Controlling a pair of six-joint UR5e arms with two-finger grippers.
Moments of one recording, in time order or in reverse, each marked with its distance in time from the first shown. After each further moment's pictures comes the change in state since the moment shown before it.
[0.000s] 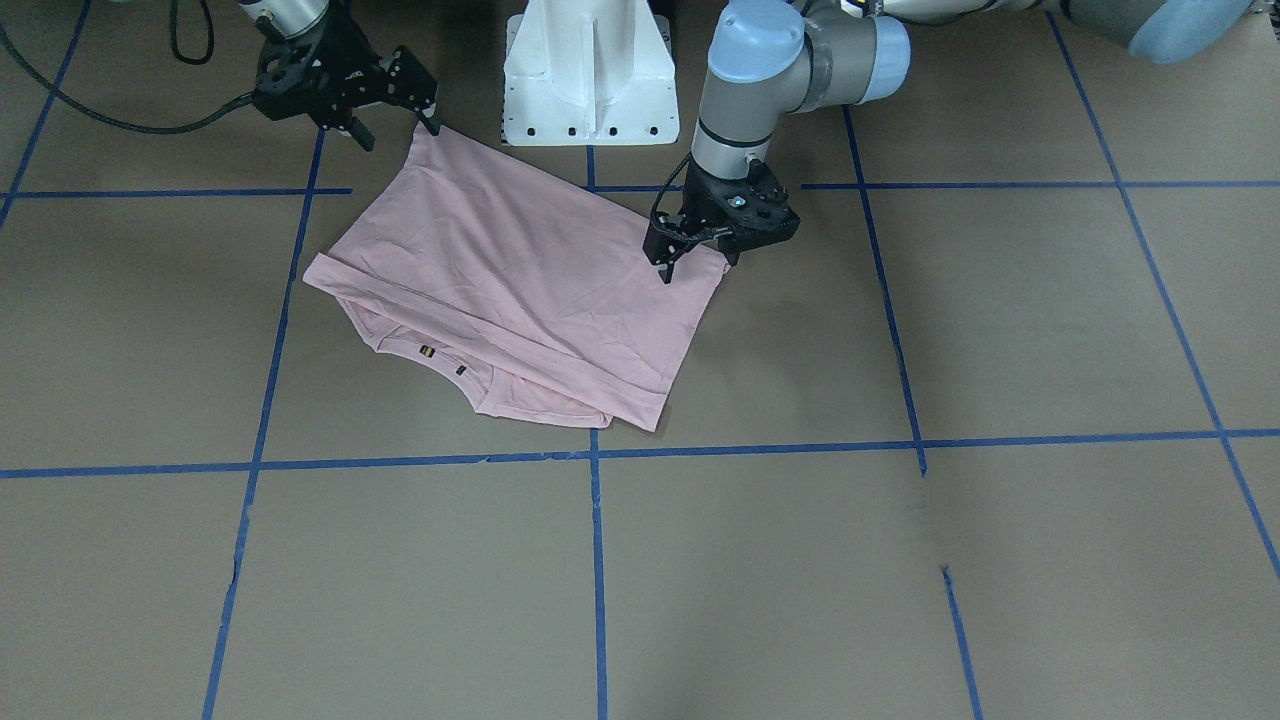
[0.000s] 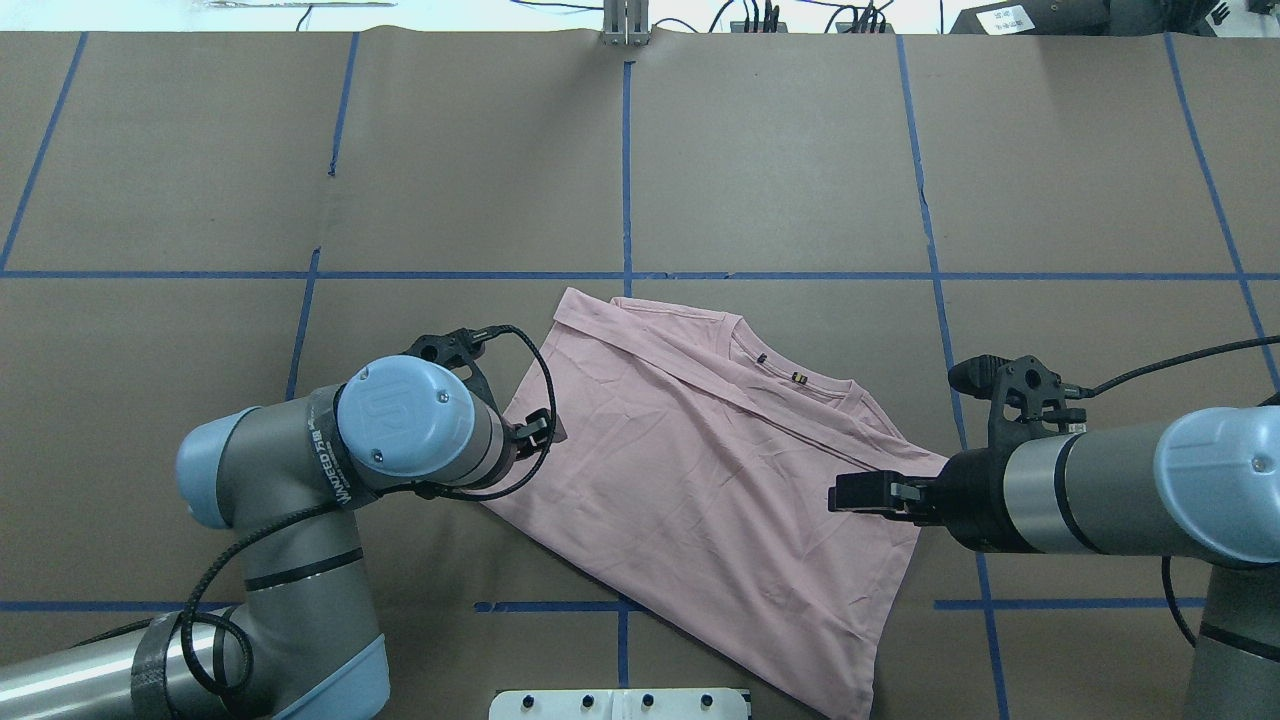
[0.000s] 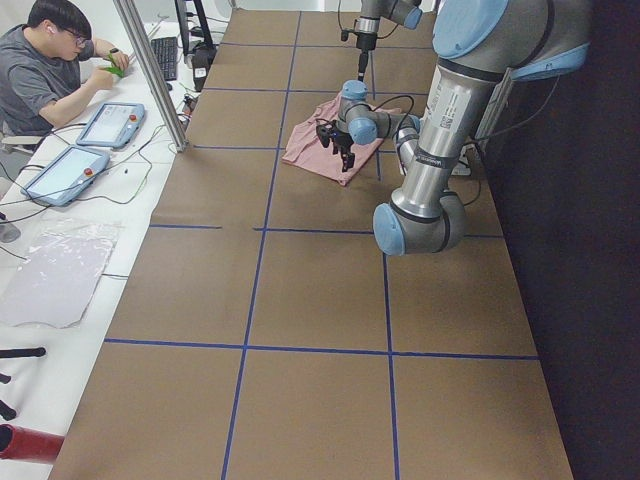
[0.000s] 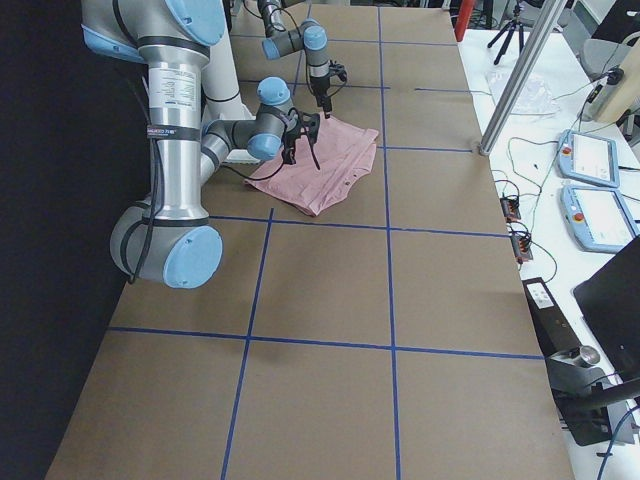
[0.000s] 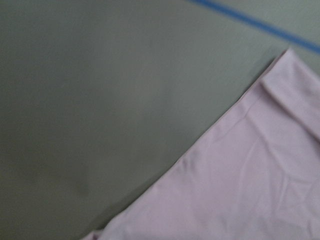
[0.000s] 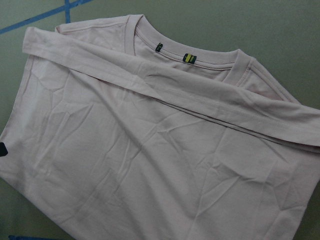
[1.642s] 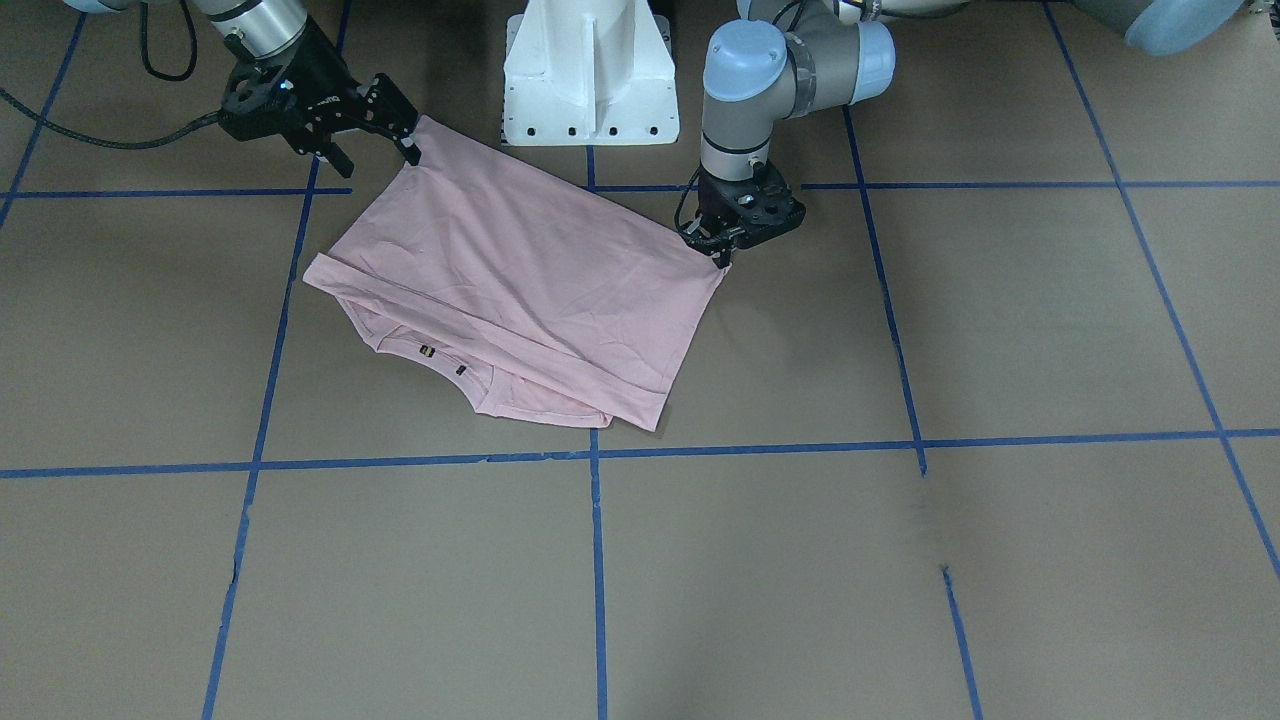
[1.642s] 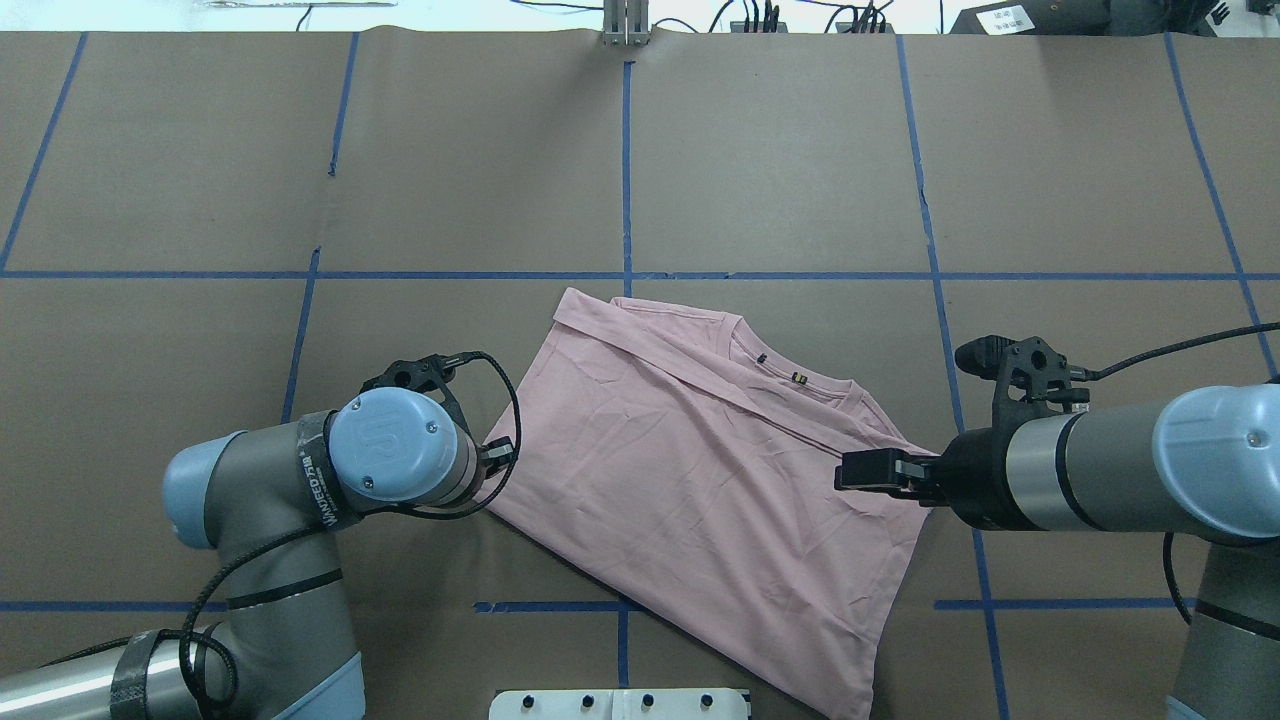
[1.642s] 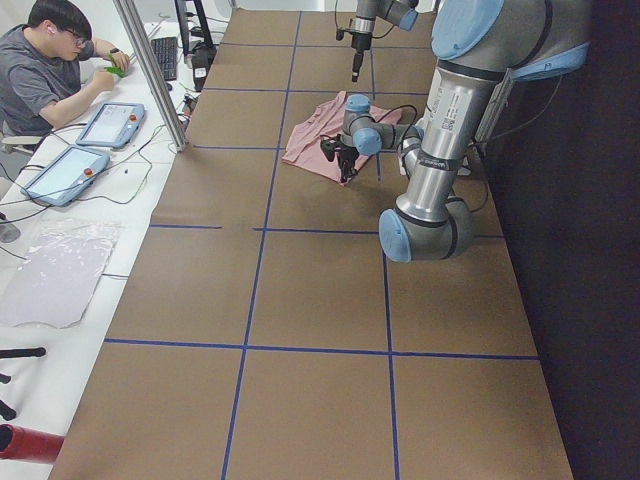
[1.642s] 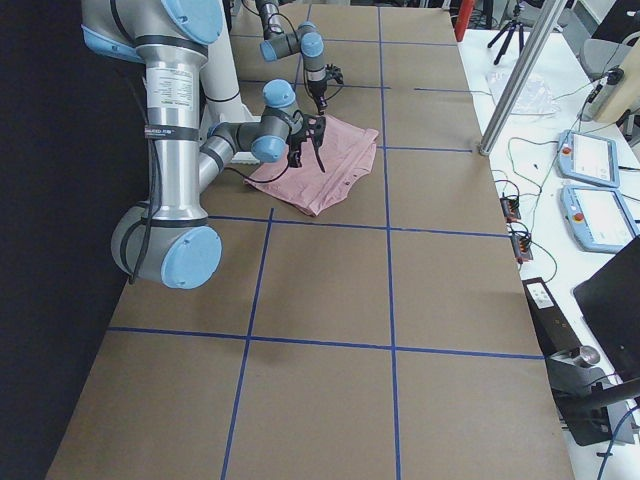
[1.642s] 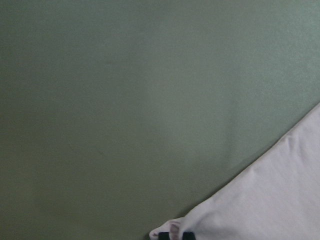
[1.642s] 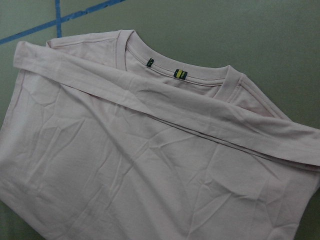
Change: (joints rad) left arm 0.012 0.059 -0.003 0.016 0.023 -0.003; right arm 0.030 0.008 -0.023 0.000 0.010 -0.009
